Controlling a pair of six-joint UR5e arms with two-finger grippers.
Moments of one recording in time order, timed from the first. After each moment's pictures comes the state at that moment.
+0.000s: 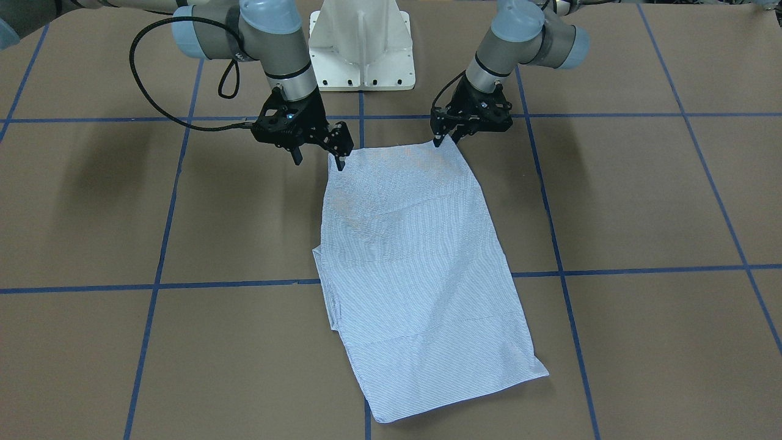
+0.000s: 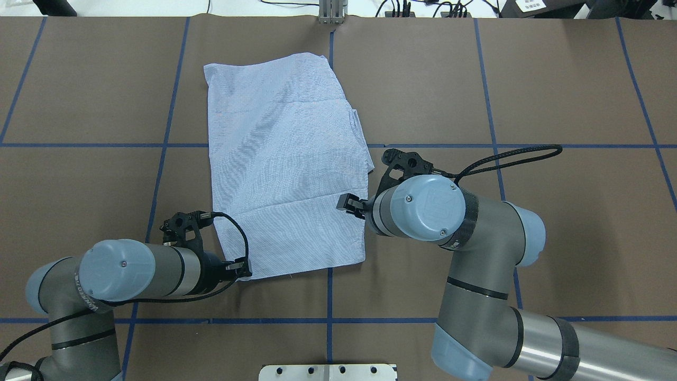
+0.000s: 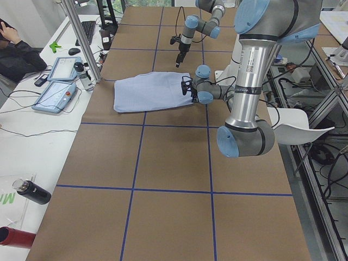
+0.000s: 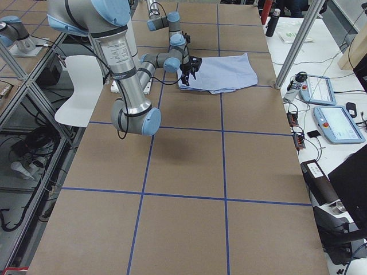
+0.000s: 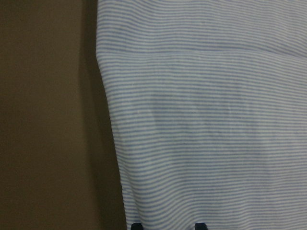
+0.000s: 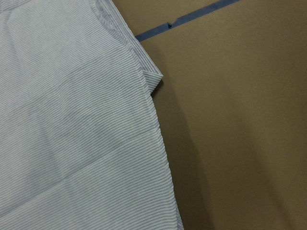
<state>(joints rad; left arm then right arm) -0.32 -1.78 -1.88 -2.14 -1.71 -1.60 0.40 -1.04 1.84 -1.44 1.63 1.65</state>
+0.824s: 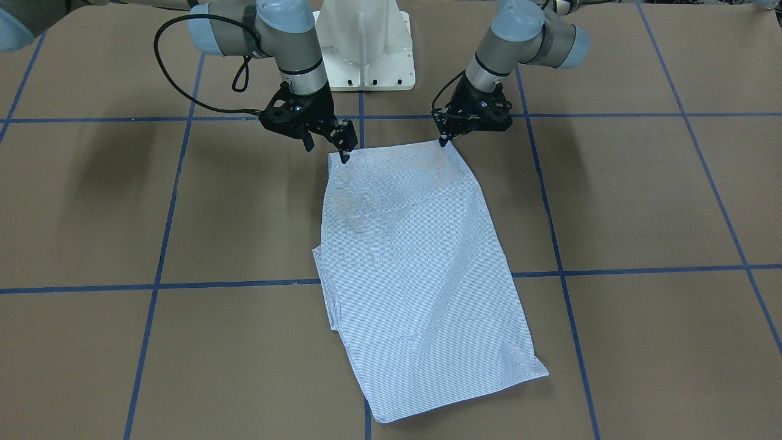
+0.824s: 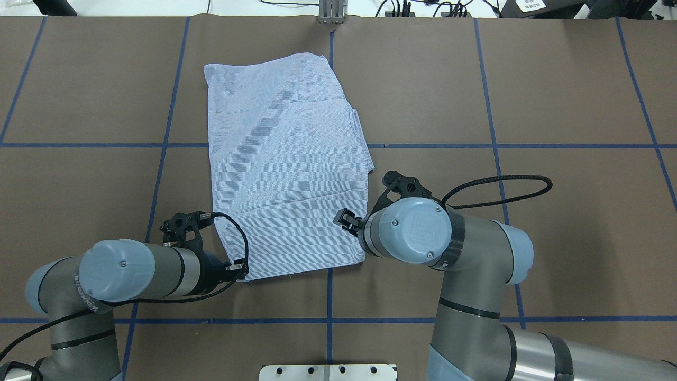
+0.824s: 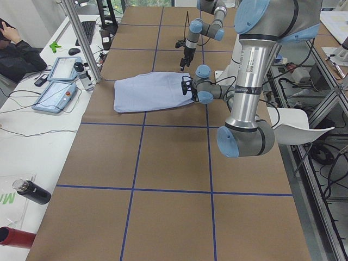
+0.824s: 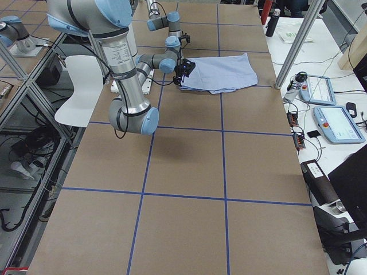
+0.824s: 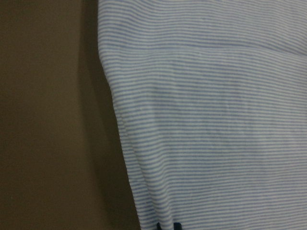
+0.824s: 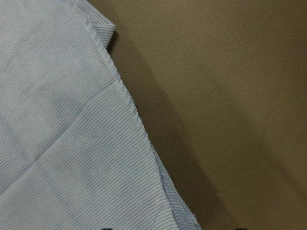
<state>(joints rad) -0.32 -1.78 -1.88 -2.14 -1.72 -1.60 0.32 -1.04 1.83 -1.45 1.63 1.96</state>
